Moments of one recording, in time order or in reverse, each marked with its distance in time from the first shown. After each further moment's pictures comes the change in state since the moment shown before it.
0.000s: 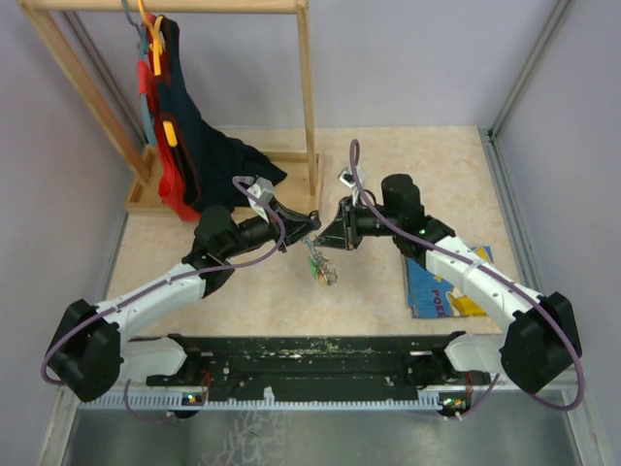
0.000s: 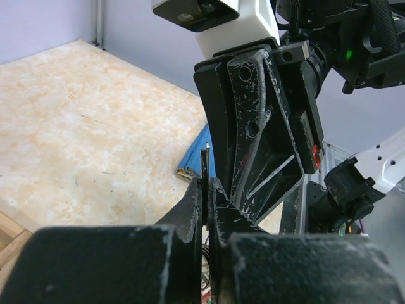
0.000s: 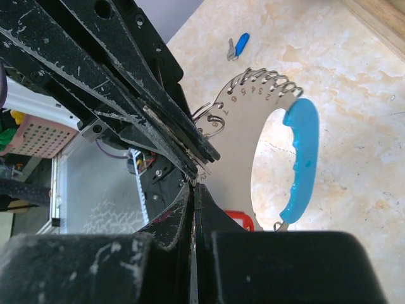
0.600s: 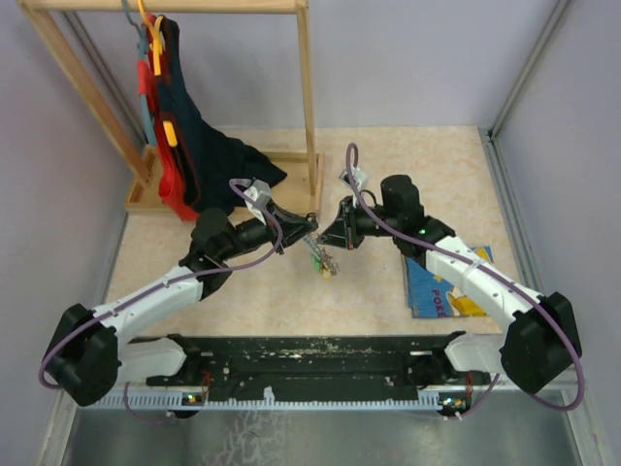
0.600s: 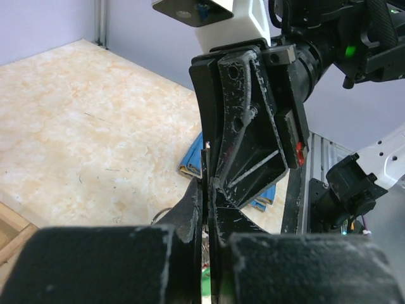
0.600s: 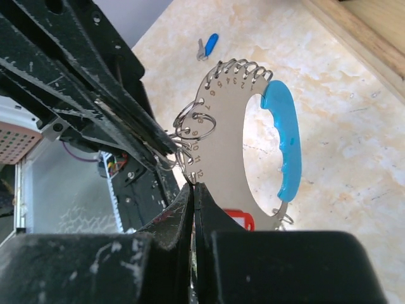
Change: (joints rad) left arm 0.011 -0.018 -0.014 -0.006 0.002 0.005; right arm 0.000 0.000 0.000 -0.035 0.077 -0.070
